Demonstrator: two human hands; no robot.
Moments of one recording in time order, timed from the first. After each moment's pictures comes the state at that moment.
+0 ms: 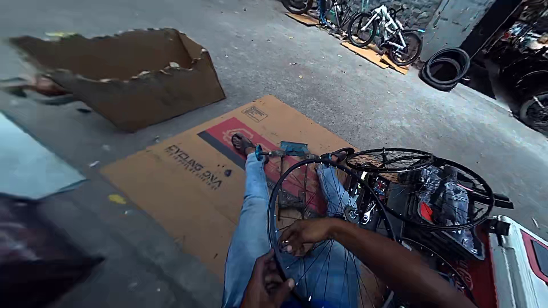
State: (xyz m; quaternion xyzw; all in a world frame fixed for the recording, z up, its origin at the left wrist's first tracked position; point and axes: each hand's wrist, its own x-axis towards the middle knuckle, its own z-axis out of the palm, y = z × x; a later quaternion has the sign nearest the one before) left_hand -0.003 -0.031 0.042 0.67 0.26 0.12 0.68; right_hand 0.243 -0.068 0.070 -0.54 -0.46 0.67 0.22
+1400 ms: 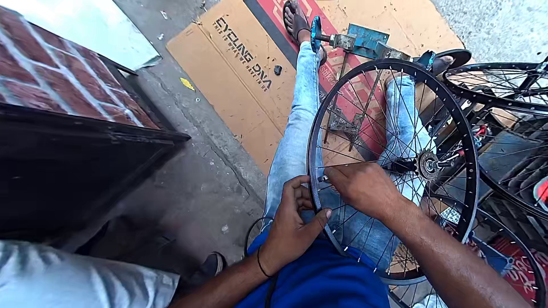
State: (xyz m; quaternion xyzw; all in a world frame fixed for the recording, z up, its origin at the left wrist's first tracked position) left_hand 0.006 -0.025 0.036 0.67 0.35 0.15 0.64; right_hand 0.219 -0.093 0.038 -0.65 -0.73 0.11 0.20
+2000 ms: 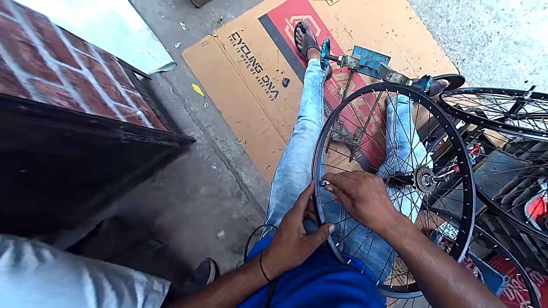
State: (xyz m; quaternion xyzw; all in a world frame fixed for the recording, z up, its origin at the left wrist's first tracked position) left_hand -0.005 -0.024 0.028 0.70 0.31 0.10 0.64; right_hand 0.208 -0.092 0.036 -0.69 -0.64 0.16 0.29
